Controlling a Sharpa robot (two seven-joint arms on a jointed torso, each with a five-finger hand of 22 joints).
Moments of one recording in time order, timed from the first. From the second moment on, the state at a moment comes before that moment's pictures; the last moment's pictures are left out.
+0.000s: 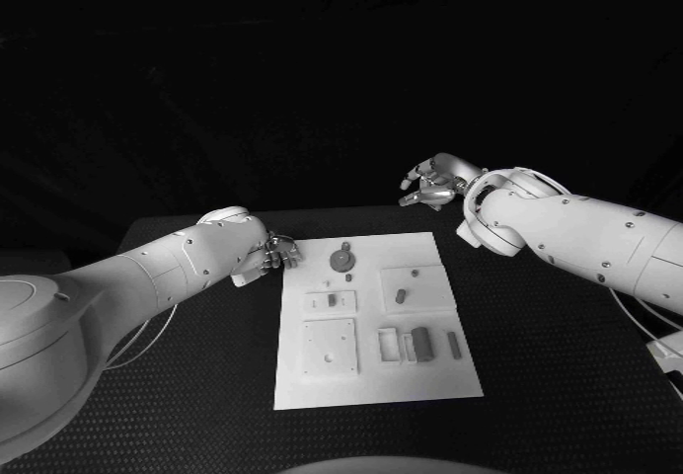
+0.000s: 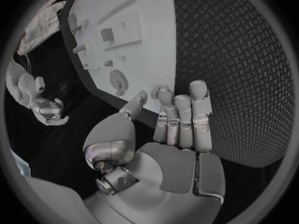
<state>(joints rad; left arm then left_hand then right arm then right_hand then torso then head) 1.21 -0.36 -0.13 0.68 -0.98 0.10 -0.41 0.63 0.00 0.51 -0.27 0.10 0.99 0.07 0.27 0.80 1.18 -0.04 1.00 0.80 1.06 -0.13 1.22 0.90 0.02 1.19 -0.23 0.65 1.31 1.32 -0.60 -0.06 1.15 -1.11 -0.29 -0.12 1.02 -0.10 0.58 -0.25 0.08 0.83 0.09 0.25 0.65 1.02 -0.01 1.22 0.94 1.08 -0.08 1.51 0.87 0.26 1.06 0.01 0.90 1.31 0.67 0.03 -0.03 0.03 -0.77</state>
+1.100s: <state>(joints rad) 1.21 -0.36 -0.13 0.65 -0.95 0.10 -0.40 0.65 0.02 0.51 -0.27 0.10 0.98 0.07 0.27 0.80 1.18 -0.03 1.01 0.80 1.06 -0.13 1.22 0.90 0.02 1.19 -0.23 0.65 1.31 1.32 -0.60 -0.06 1.15 -1.11 -0.29 -0.12 1.02 -0.10 0.58 -0.25 0.08 0.83 0.09 0.25 0.65 1.02 -0.01 1.22 0.94 1.08 -0.08 1.51 0.87 0.26 1.06 0.01 0.90 1.31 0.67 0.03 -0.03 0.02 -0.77</state>
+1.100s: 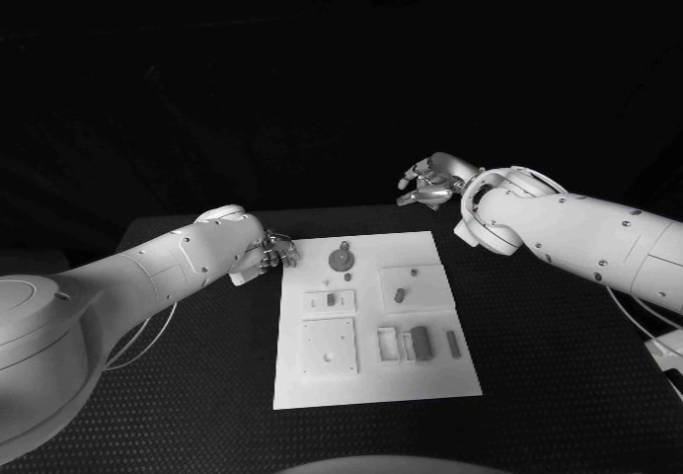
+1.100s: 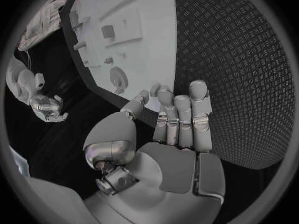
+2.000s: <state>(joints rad) 1.22 -0.36 -0.13 0.64 -0.92 0.12 -0.38 0.80 0.09 0.61 -0.27 0.09 0.99 0.08 0.26 0.80 1.18 -0.03 1.02 0.79 1.06 -0.13 1.23 0.89 0.02 1.19 -0.22 0.65 1.31 1.32 -0.60 -0.06 1.15 -1.11 -0.29 -0.12 1.02 -0.10 0.58 -0.25 0.08 0.83 0.09 0.25 0.65 1.02 -0.01 1.22 0.94 1.08 -0.08 1.51 0.87 0.26 1.06 0.01 0.90 1.31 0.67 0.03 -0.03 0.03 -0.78</state>
